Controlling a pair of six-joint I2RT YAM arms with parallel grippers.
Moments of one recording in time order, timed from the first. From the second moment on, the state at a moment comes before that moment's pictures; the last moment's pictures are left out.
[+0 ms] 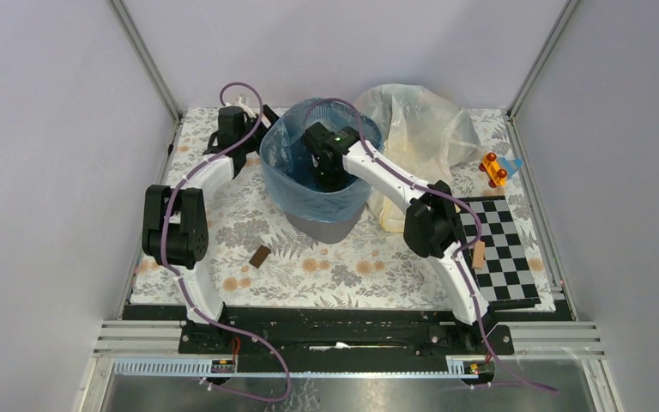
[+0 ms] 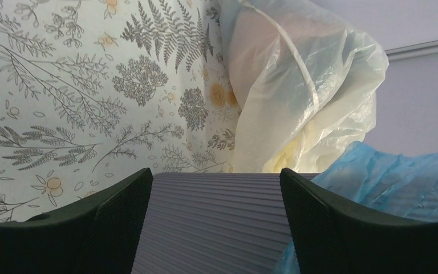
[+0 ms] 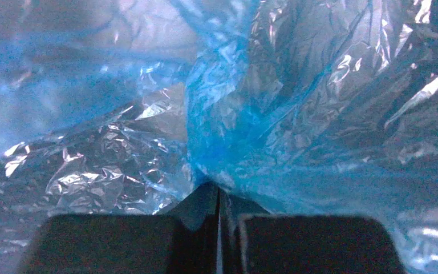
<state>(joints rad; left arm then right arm) -0.11 1.85 1.33 0.10 0.45 -0.82 0.76 2.32 2.24 -1.21 -0.03 0.33</state>
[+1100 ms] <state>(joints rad) -0.15 1.77 1.21 0.18 0.44 -0.84 0.72 2.33 2.14 -1.13 -0.09 0.33</state>
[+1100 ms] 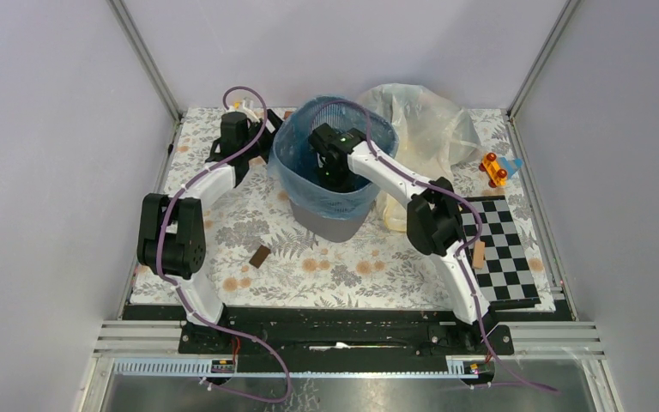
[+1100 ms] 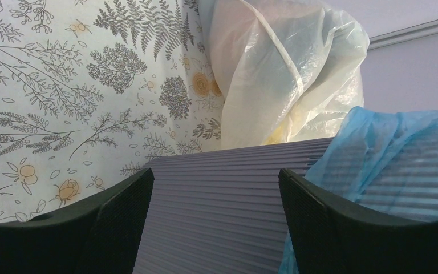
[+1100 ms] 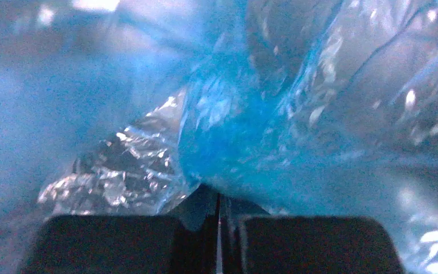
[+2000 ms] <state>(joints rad) -0.13 1.69 1.18 0.11 0.37 -0.77 0.71 2.11 2.35 -1.15 0.04 0.32</state>
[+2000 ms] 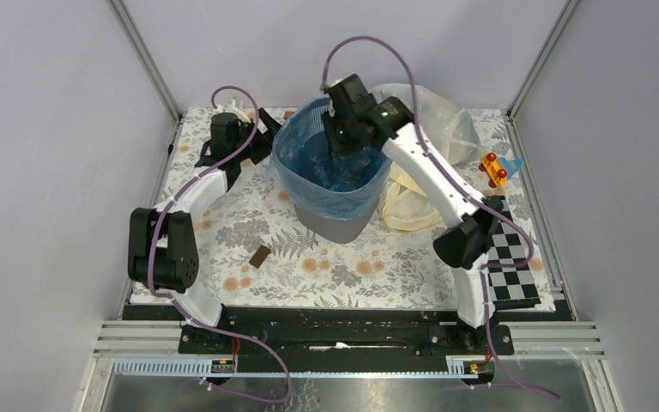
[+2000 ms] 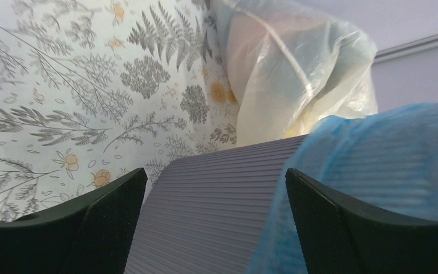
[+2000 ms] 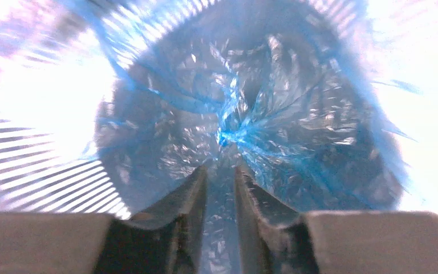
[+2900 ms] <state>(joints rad) -0.06 0.76 0.48 0.16 -0.09 -0.72 0.70 0.71 0.70 0.05 0.66 0.10</state>
